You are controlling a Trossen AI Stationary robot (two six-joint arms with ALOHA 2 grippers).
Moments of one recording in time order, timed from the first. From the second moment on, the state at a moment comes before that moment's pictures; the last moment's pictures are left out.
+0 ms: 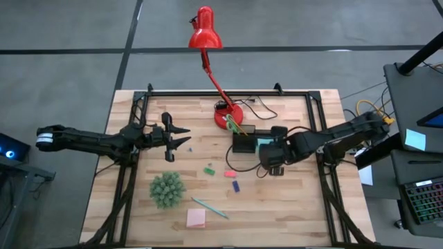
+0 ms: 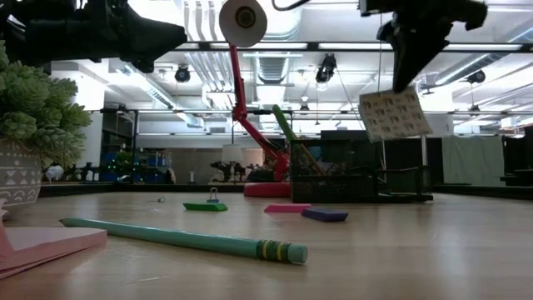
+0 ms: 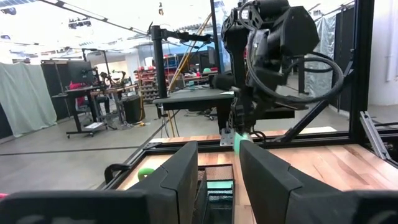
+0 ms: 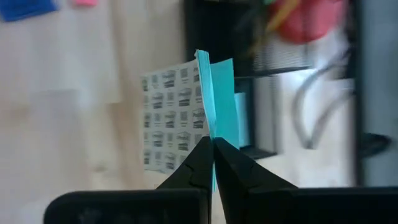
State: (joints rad) left arm 0.07 0.75 0.21 0.72 -0.06 0.12; right arm 0.27 1.46 1.25 -1.18 0.43 0.27
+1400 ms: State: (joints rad) left arm 0.07 0.75 0.21 0.72 -0.06 0.14; right arm 0.33 1.43 0.71 -0.62 1.10 -0.12
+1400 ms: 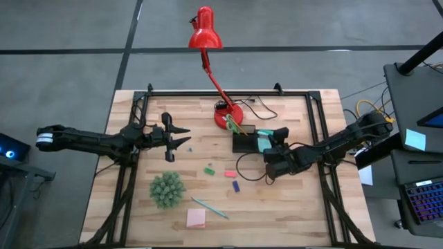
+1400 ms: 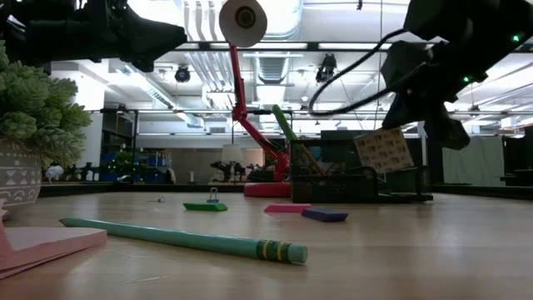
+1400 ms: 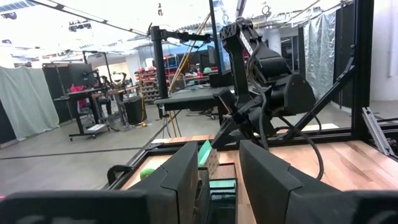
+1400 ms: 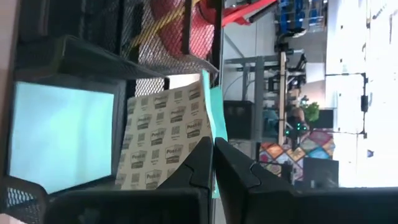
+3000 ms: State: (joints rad) left arm 0.07 0.75 0.21 0.72 -0.06 0.15; right arm 0.33 1.42 0.76 -0.44 1.15 -0.40
